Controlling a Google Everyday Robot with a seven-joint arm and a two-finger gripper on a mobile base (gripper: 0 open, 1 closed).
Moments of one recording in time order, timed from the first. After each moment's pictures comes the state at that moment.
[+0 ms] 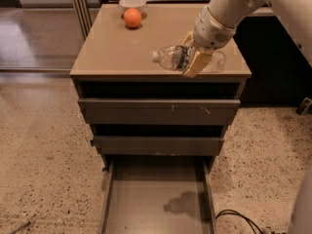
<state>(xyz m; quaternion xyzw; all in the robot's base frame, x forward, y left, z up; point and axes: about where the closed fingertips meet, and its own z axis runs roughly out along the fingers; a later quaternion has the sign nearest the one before) 0.623 -0.089 0.896 -0.75 0.62 0.09 0.22</state>
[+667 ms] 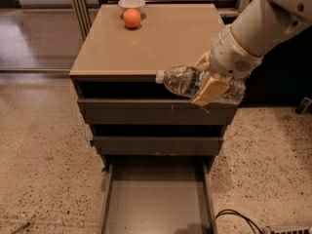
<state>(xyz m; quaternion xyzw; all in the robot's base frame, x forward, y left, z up) 0.511 -0.099 0.904 -0.70 0.67 0.11 0.23</state>
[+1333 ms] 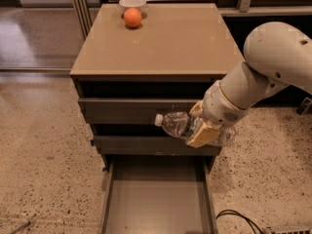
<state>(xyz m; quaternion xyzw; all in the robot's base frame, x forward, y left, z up) 0.467 -0.098 0.798 -0.67 0.70 0.16 0.19</state>
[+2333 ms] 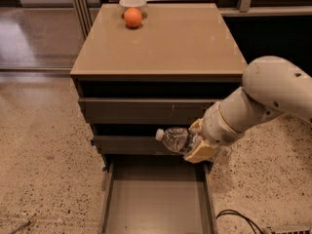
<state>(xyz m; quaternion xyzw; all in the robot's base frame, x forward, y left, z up) 0.453 -0.096 0.752 -0.66 0.71 0.17 0.21</state>
